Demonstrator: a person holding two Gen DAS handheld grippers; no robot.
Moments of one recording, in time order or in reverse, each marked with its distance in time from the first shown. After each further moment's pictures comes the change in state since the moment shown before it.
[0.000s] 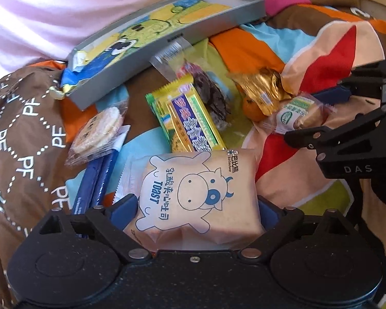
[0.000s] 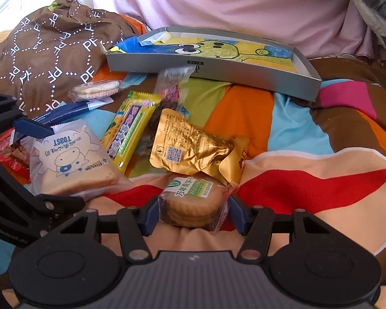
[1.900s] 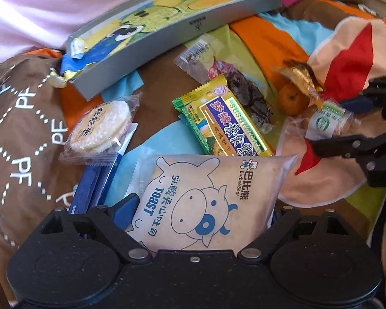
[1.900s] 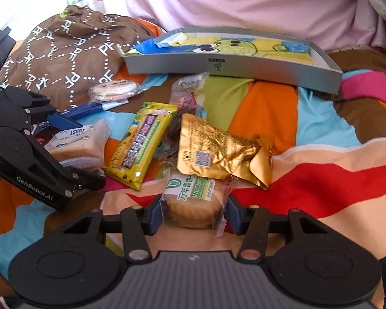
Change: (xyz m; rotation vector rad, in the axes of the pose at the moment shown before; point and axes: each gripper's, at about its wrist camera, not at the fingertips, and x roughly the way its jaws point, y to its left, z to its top) left arm 0.029 0.046 0.001 0.015 0.031 -0.062; right arm 0.005 0.004 0.000 0.026 -0.014 0.112
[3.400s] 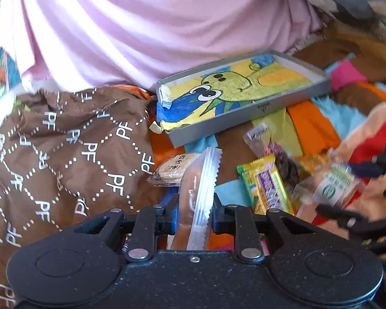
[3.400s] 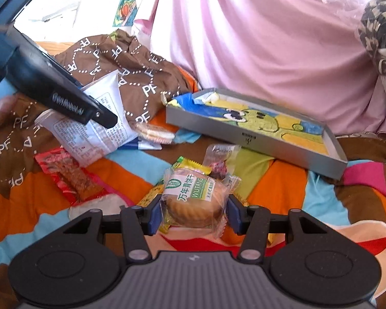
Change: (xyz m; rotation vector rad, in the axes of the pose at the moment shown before) left arm -0.097 0.010 0.009 -0.224 -0.209 0.244; right arm -0.039 0.047 0.005 -0.226 -0.258 -0.036
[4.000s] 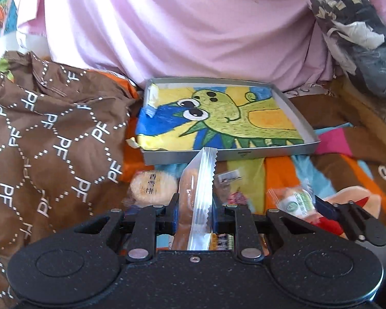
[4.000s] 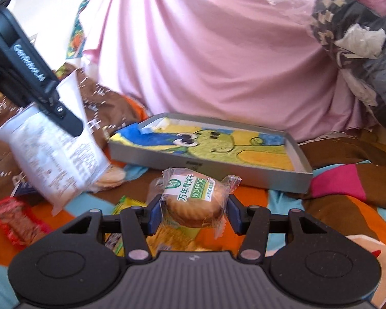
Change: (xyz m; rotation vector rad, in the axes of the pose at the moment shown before) left arm 0.004 0.015 0.064 -0.288 0.059 -0.175; right arm 0.022 -0.052 0.015 0.153 -0.109 -0.135
